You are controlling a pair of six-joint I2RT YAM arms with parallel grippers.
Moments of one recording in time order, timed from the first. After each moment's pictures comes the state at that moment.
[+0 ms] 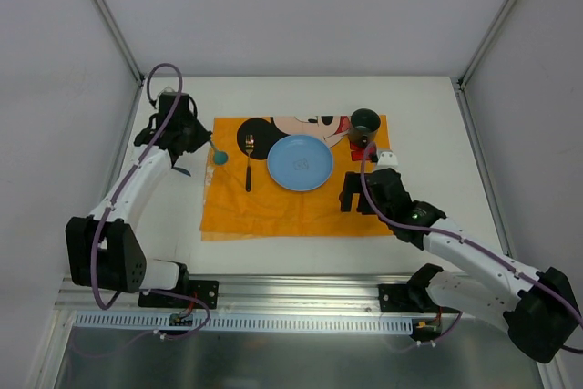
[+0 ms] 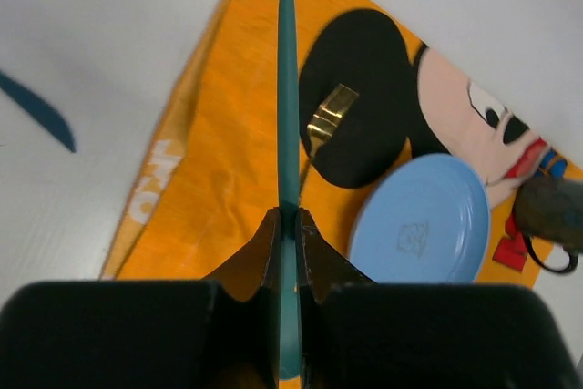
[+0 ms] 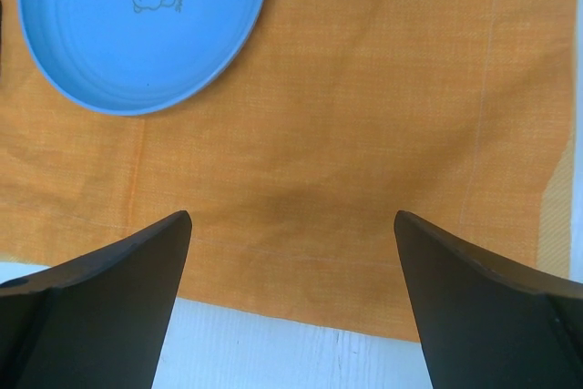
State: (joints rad) left arm -0.10 1.35 1.09 -0.49 -0.09 -0.75; right arm 0.72 0.96 0.56 -0.30 0.29 0.52
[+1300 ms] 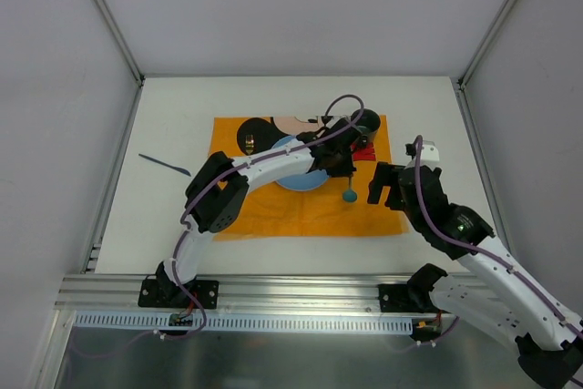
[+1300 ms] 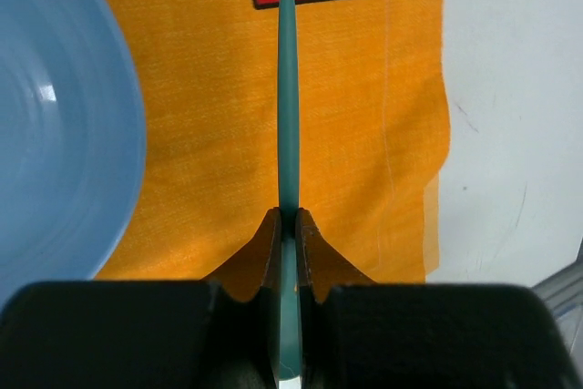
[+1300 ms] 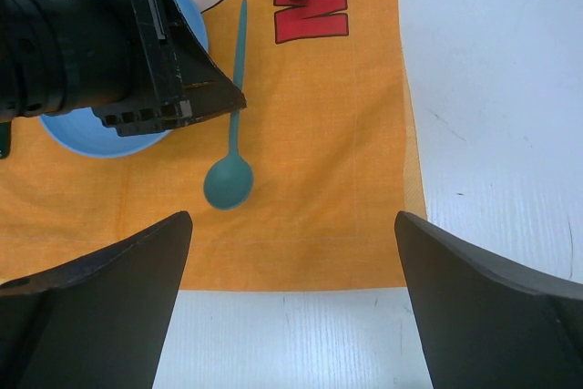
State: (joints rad) left arm -0.91 2.15 1.77 -0.50 -0.06 -0.88; right arm 0.70 0.72 0.80 -0.71 0.49 0.51
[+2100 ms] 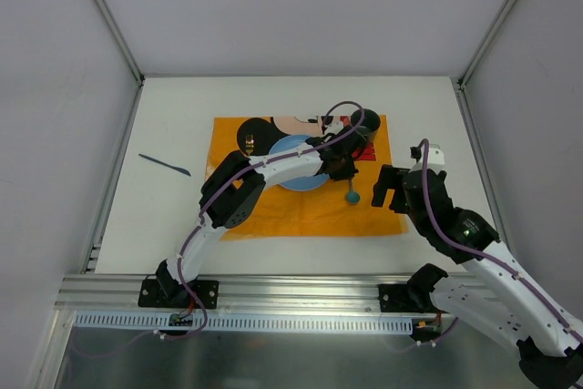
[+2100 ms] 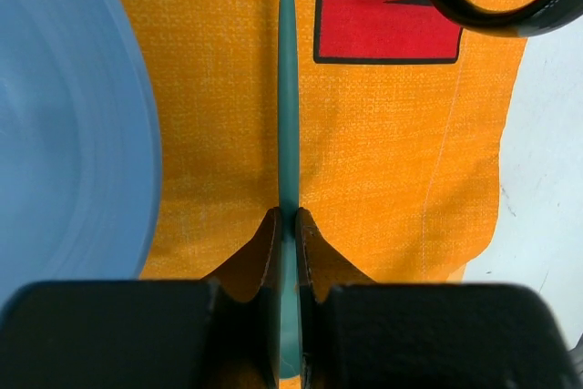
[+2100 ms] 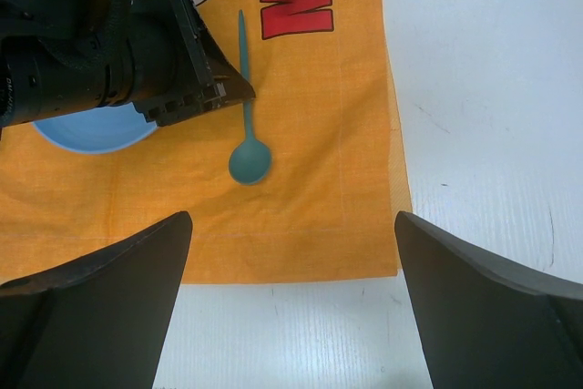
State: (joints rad) left arm -0.92 2.30 1.83 -0.48 -0.14 -1.03; right arm 0.70 0.67 0.80 -0.76 0.51 0.51
